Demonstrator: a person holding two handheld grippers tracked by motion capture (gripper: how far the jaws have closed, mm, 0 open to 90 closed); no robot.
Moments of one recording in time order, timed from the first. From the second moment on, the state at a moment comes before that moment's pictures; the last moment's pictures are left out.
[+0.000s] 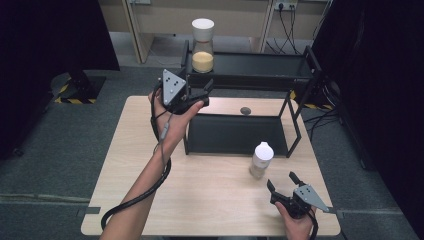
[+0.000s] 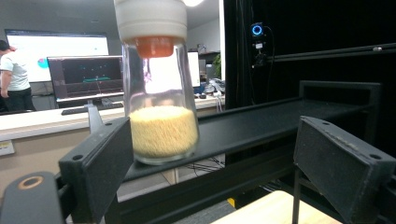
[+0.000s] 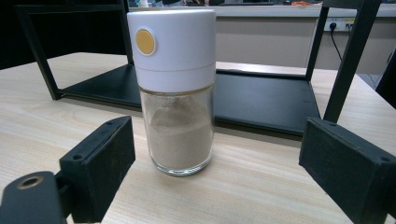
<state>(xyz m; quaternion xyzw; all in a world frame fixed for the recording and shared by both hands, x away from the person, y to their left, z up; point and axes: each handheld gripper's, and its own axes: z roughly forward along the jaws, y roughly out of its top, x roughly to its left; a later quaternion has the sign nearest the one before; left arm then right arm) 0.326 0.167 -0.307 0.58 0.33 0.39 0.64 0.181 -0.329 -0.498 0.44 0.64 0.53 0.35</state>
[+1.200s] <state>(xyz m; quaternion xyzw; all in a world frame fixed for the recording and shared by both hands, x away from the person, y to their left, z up) 0.284 0.171 -0.416 0.61 0.34 0.34 0.63 0.181 -0.329 -0.499 0.43 0.64 0.53 0.36</state>
